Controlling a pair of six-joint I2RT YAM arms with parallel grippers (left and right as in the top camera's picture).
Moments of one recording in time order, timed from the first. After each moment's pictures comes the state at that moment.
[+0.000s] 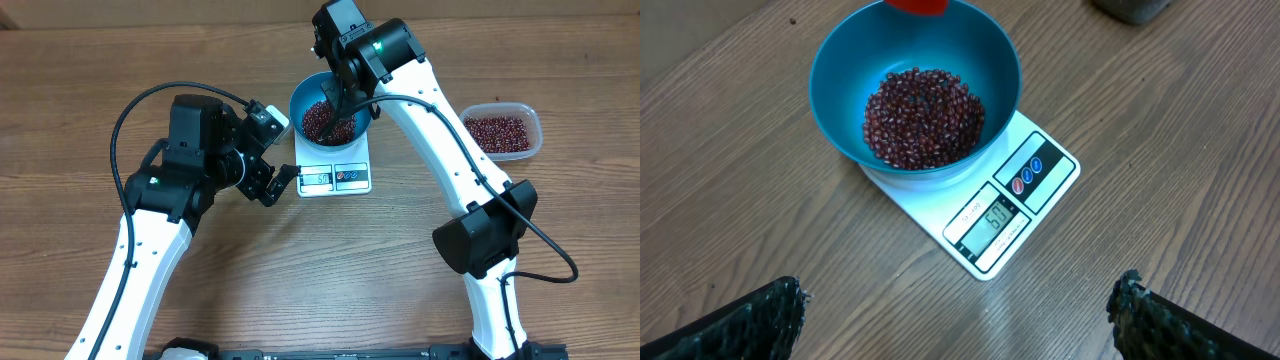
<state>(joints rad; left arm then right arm) -0.21 1.31 1.15 -0.70 0.39 0.43 0.54 2.23 2.41 -1.39 0.16 0.00</state>
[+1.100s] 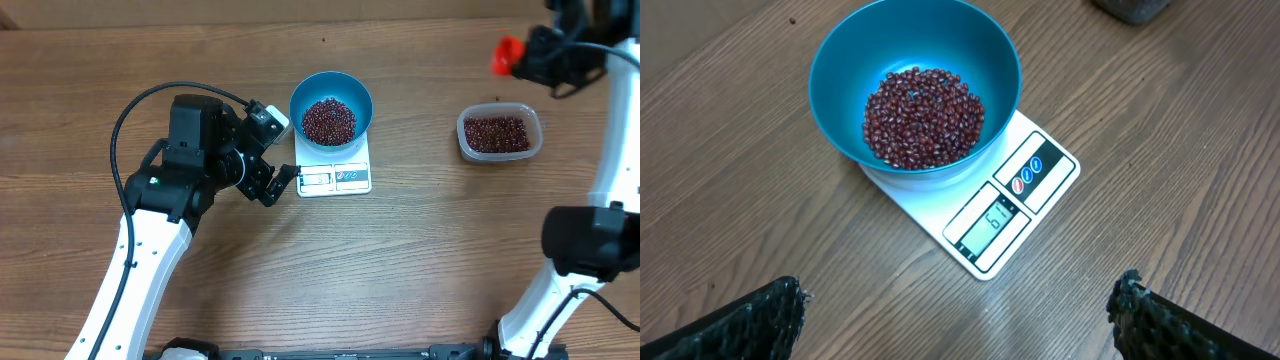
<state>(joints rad) -0.21 1.31 1.15 -0.70 0.39 0.43 -0.22 2.07 2.41 -1.61 -0.35 -0.01</state>
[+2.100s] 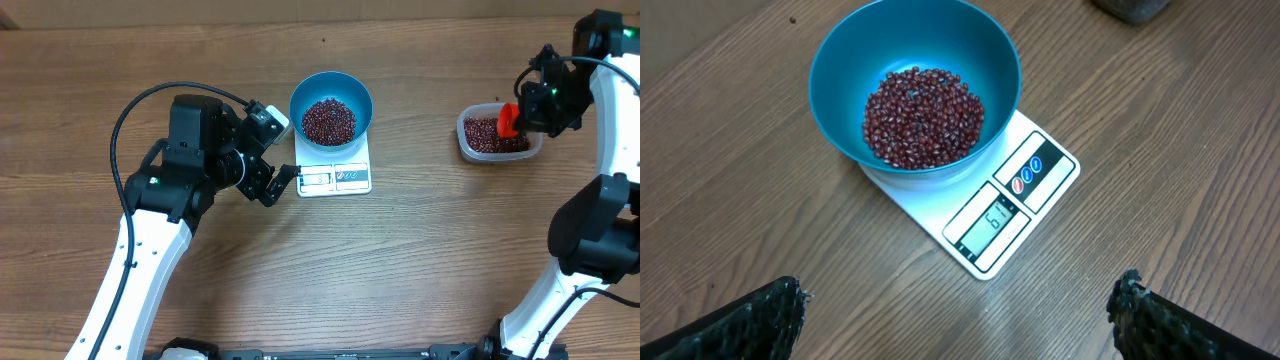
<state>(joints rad) -0.21 1.31 1.15 -0.70 0.39 0.43 -0.26 2.08 1.99 -1.43 -0.20 -0.14</state>
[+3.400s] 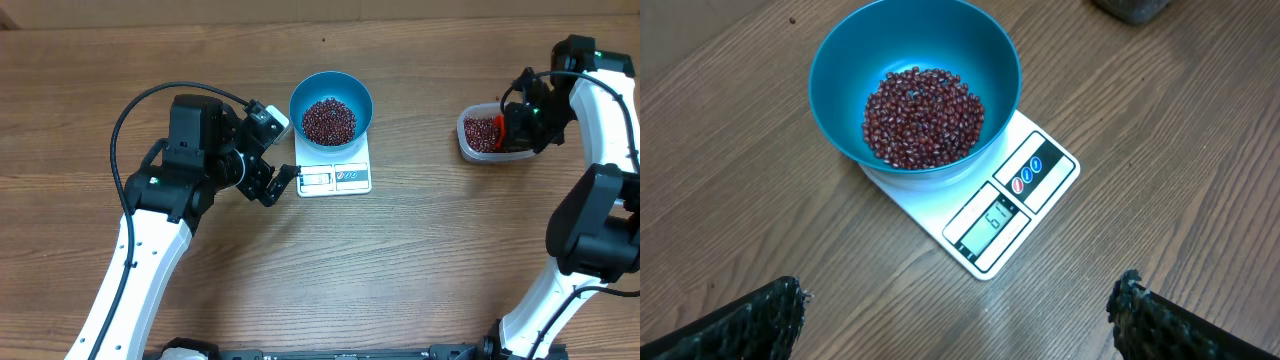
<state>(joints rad) -0.21 1.31 1.15 -0.70 0.39 0.43 -0.24 2.08 1.79 -1.29 -0.20 -0.17</state>
